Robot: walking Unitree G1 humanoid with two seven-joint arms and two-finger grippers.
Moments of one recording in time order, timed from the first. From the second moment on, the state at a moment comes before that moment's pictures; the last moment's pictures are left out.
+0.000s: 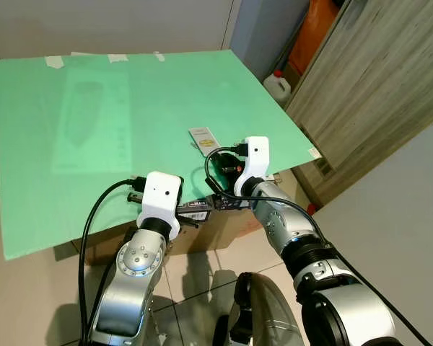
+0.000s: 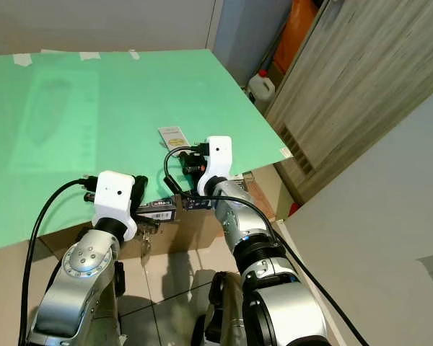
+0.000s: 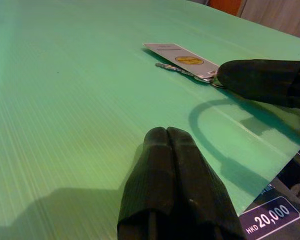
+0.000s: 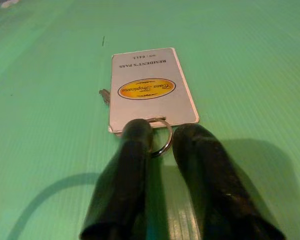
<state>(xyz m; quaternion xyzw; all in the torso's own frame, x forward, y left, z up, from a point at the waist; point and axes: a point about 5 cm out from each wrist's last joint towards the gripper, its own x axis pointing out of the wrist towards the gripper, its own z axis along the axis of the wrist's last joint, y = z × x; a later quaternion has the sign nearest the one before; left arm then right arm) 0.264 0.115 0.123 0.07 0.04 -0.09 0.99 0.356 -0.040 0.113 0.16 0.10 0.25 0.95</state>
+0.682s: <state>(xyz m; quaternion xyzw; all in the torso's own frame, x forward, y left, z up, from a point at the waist) 0.296 0.101 0.125 0.08 0.02 -0.13 0.99 0.365 -0.055 0.145 0.08 0.01 0.27 0.96</state>
